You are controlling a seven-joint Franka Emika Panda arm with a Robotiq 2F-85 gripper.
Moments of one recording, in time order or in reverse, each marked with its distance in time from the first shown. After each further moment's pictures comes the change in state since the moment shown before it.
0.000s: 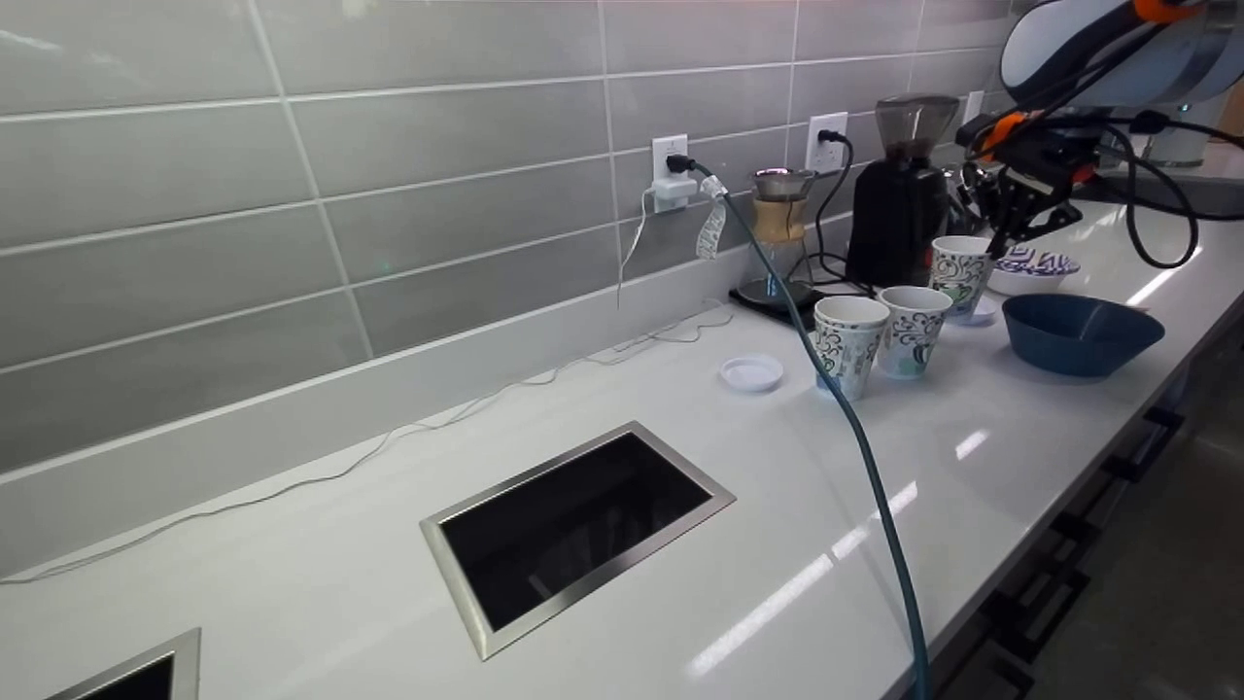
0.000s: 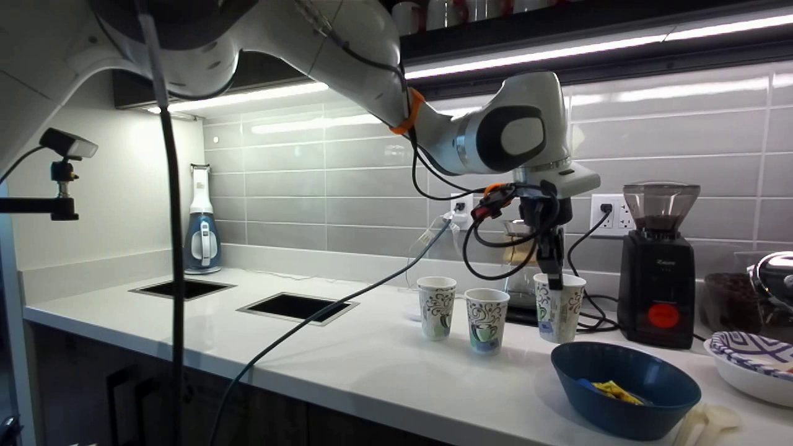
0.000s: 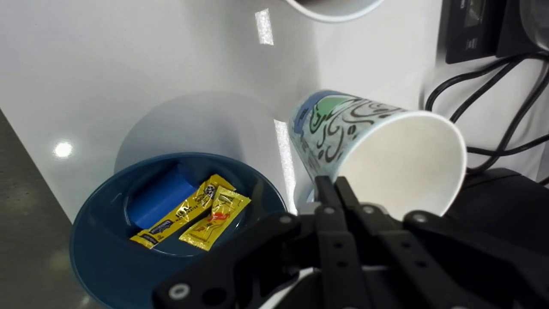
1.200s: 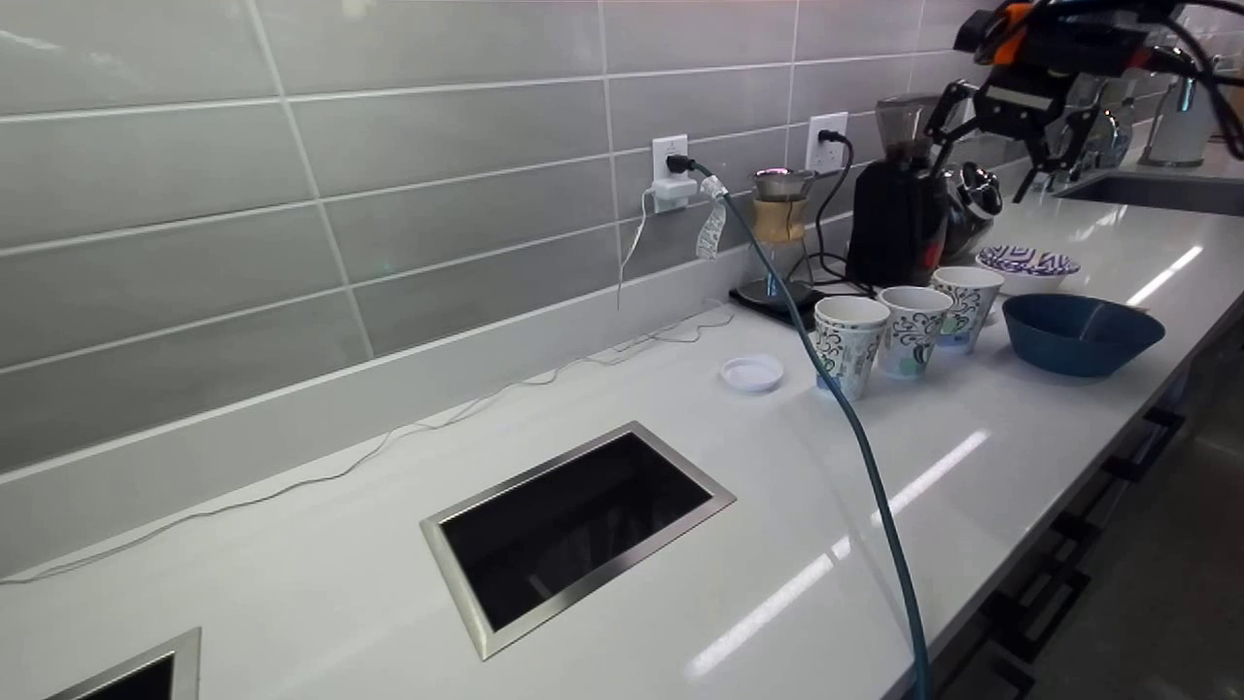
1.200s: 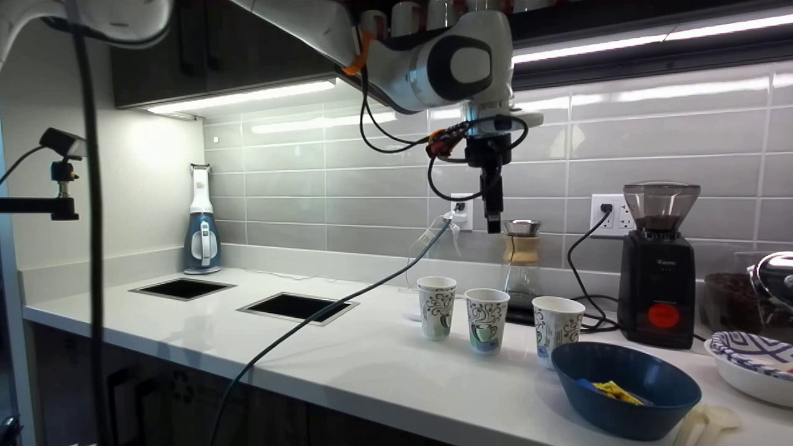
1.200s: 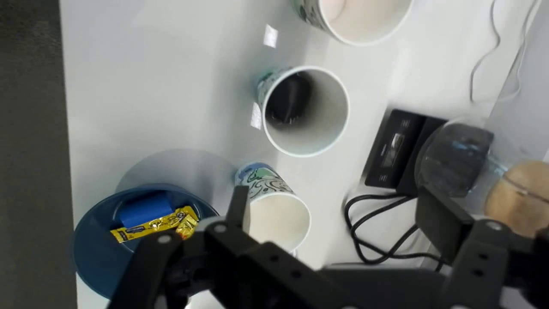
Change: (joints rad) arm 0.049 -0.253 0.065 -0.110 0.019 -0.216 -0.279
